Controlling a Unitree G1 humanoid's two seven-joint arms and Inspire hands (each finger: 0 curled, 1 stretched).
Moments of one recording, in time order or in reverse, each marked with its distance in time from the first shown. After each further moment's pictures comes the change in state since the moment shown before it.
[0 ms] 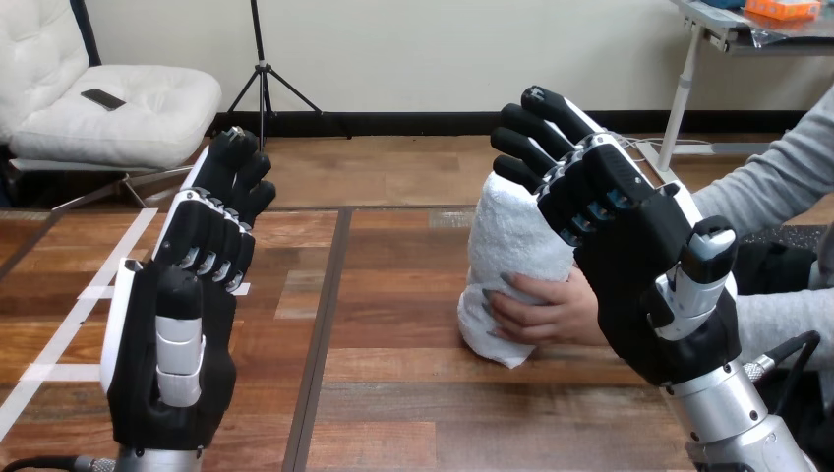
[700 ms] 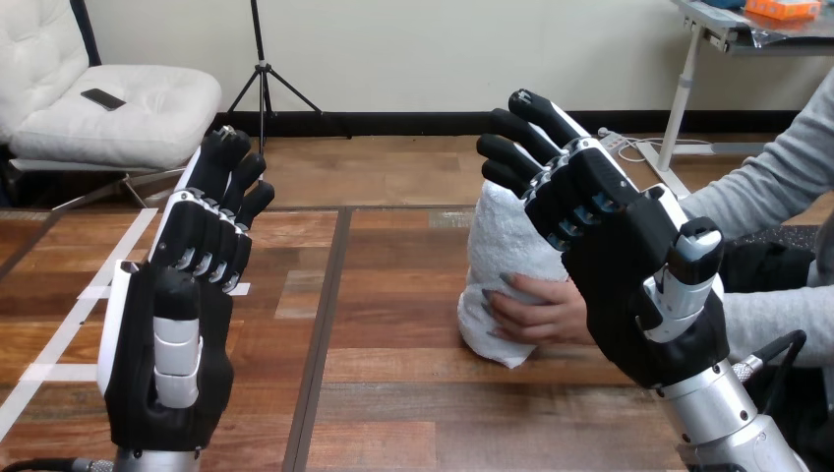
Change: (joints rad) left arm 0.000 0.002 0.001 0.003 0.000 -0.007 0.010; right arm 0.000 -0.001 0.023 -0.002 0.002 0.012 0.000
